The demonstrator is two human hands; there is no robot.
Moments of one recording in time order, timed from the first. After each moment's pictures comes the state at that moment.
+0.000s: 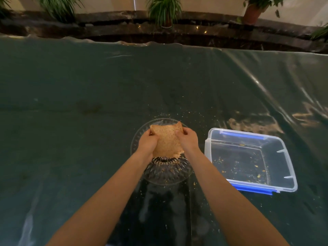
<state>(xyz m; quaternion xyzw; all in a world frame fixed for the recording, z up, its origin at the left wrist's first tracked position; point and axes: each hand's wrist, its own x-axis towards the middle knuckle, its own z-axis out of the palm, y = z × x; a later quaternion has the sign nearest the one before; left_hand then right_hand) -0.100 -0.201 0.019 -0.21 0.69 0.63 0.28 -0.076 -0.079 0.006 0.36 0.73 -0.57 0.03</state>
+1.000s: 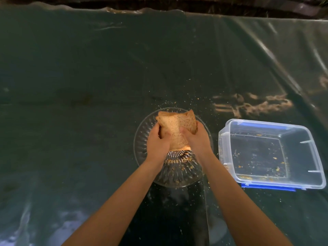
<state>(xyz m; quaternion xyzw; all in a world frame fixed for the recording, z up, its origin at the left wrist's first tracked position) -0.097 -0.203 -0.014 -0.11 0.74 0.62 0.23 -0.074 -0.086 -0.028 0.35 0.74 -0.57 0.00</state>
